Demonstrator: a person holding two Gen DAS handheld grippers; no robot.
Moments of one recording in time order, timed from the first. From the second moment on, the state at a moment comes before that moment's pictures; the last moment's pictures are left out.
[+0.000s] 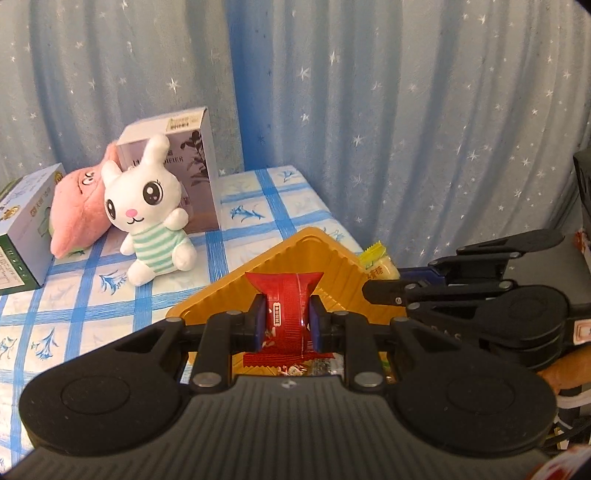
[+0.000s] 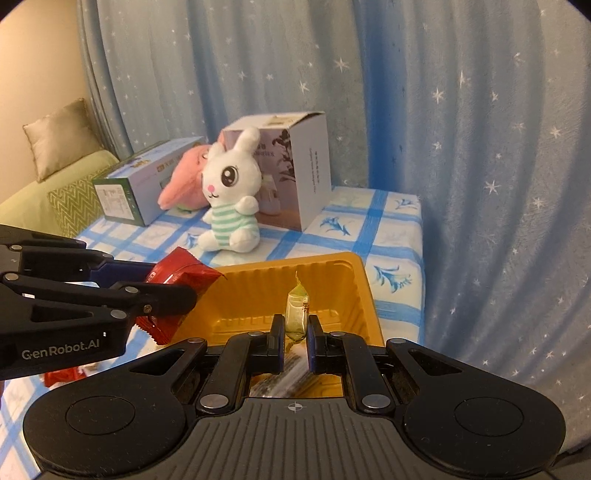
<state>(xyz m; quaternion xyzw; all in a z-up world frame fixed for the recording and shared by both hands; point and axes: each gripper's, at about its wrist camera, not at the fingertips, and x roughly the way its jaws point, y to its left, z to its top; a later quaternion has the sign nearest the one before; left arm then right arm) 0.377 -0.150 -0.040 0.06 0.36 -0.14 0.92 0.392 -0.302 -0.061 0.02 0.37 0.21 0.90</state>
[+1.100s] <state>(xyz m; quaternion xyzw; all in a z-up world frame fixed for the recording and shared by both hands) 0.434 -0.133 -0.093 0.06 0.43 -0.13 0.89 0.429 -0.290 -0.093 0.03 0.39 0.20 0.90</state>
